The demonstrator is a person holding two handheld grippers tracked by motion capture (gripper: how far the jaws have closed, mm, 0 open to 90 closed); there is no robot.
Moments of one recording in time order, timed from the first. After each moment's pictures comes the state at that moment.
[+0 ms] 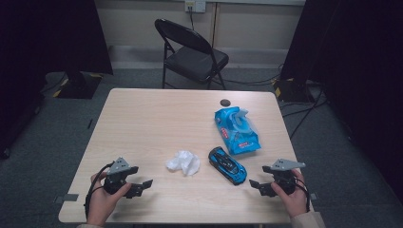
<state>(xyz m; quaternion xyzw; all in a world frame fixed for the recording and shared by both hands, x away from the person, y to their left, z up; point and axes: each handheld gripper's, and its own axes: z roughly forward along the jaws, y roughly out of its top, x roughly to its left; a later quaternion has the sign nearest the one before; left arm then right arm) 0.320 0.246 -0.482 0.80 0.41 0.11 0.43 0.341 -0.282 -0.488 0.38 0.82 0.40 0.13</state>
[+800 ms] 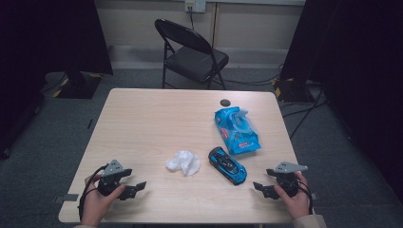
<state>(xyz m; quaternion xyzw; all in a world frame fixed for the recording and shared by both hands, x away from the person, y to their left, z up) 0.319 0.266 -0.494 0.80 0.42 0.12 0.41 0.338 -0.295 -0.501 0.40 0.82 0.39 0.13</state>
